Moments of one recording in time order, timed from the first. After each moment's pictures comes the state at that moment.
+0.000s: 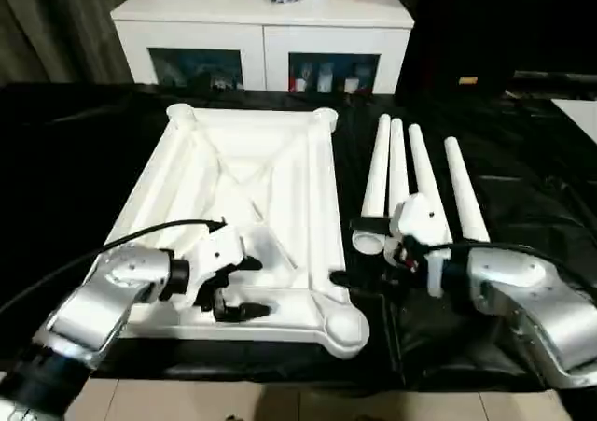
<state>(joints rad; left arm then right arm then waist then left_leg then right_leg) -0.31 0.65 -0.32 0.09 -0.11 0.29 -1.10 -0.22 -0.57 0.21 -0.28 0.28 0.52 0.86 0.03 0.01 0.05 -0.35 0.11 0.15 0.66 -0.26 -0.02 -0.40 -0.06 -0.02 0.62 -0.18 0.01</state>
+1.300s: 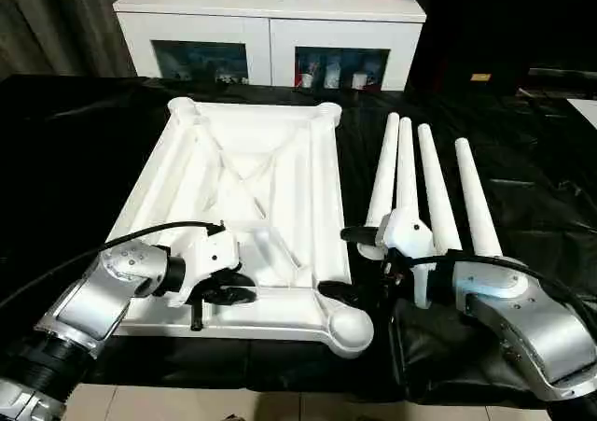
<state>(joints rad) -0.35 0.65 -0.35 0.18 -0.04 0.23 -1.15 -0.20 -0.52 0.26 -0.30 0.24 0.51 0.81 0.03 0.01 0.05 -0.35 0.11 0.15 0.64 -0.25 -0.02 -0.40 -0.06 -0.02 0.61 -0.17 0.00</state>
